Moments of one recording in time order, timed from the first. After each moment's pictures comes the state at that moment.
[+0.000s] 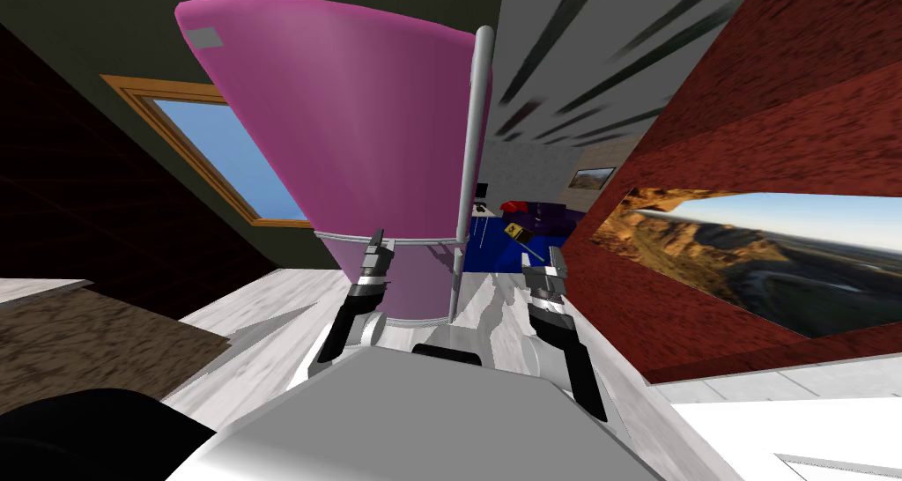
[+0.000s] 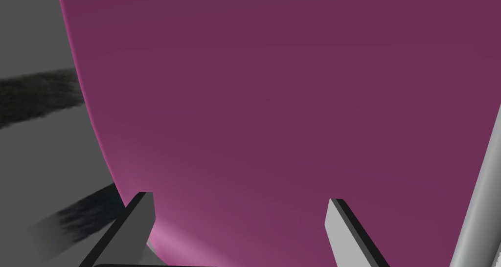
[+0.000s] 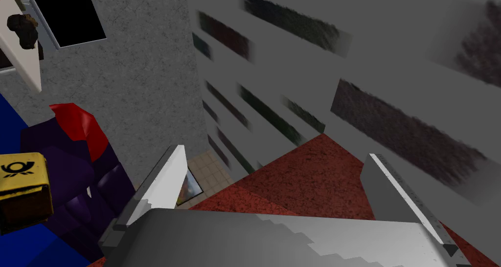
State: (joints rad) left arm 0.47 0.00 0.00 -2.29 -0.02 -0.35 -0.04; right arm 0.46 -0.04 0.01 -2.27 -0.07 -0.38 -0.13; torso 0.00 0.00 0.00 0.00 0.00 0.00
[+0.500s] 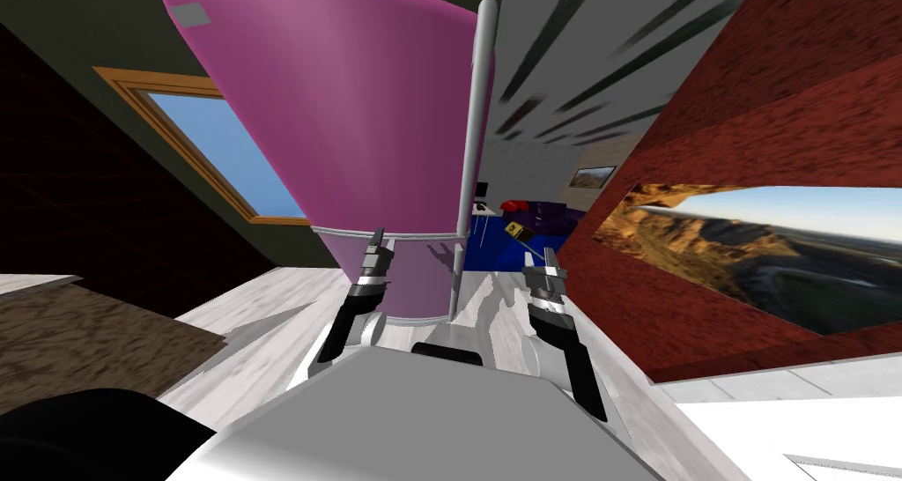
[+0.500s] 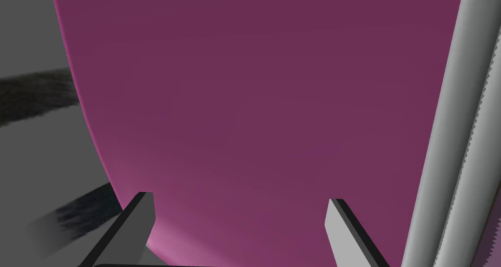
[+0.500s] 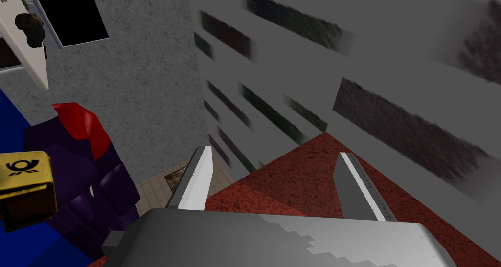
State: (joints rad) left arm 0.47 0.00 0.00 -2.29 -0.02 -0.35 -0.04; right arm 0.46 -0.04 0.00 -2.27 -0.07 -0.39 -0.13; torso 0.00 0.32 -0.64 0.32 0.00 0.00
